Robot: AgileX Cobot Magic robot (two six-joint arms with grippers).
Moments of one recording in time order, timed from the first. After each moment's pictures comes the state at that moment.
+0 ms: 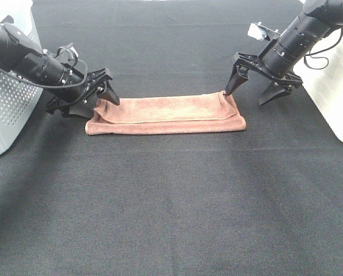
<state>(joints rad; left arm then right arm) -0.12 2.34 -1.67 -0.80 0.64 0.28 0.05 2.39 -1.98 0.44 1.02 -0.21</state>
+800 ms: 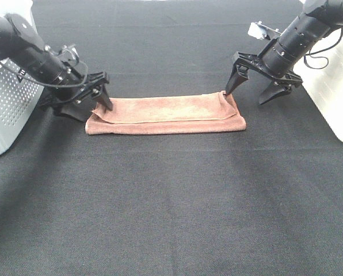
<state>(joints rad) -0.13 2.39 -1.77 -0.60 0.76 0.09 0.05 2.39 -1.98 0.44 1.01 -0.21</state>
